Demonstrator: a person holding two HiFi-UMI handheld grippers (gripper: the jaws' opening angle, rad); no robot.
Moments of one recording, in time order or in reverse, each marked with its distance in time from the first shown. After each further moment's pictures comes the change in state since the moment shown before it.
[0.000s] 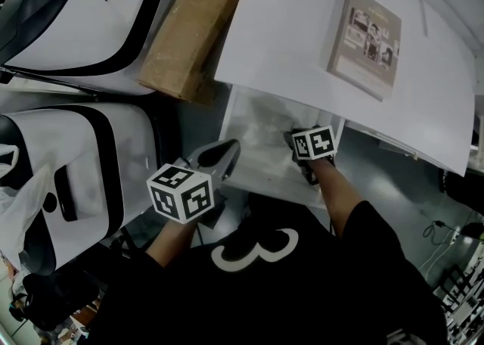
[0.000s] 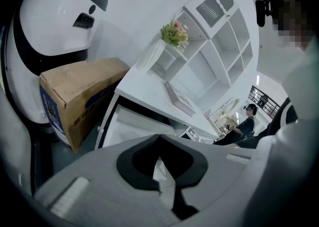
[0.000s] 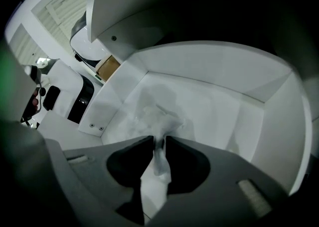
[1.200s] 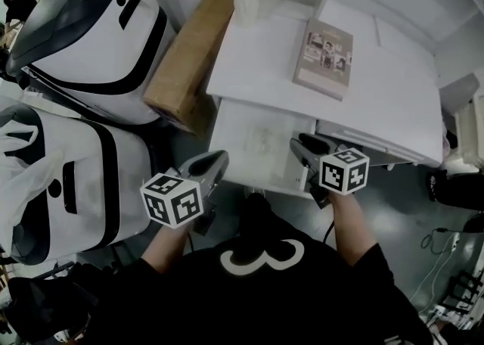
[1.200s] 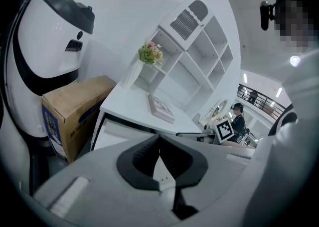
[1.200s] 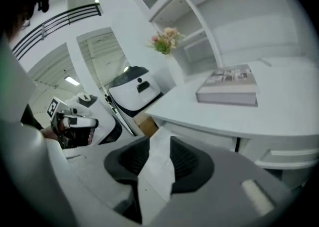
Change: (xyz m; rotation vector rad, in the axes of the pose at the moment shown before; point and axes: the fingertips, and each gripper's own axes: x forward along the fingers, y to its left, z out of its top) left arm -0.076 -0.081 0.001 0.119 -0.140 -0.072; right arm -0.241 0.080 0.025 -0.081 -0.571 0.099
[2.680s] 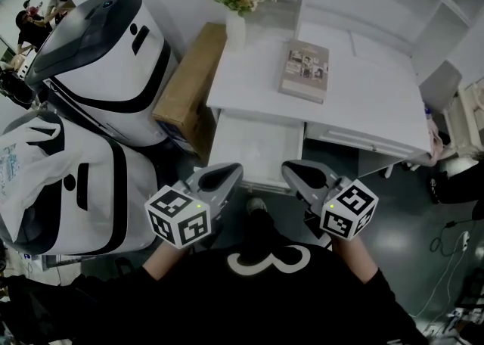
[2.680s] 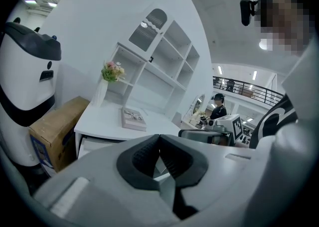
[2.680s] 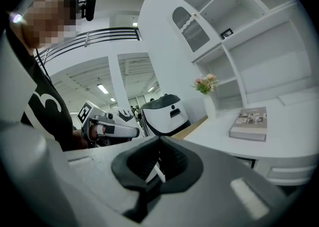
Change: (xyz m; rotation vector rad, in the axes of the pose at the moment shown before) left arm -0.073 -0.145 0.008 0.237 -0.085 -0.157; right arm -0.149 0.171 0.022 -0.217 -0.296 0.191
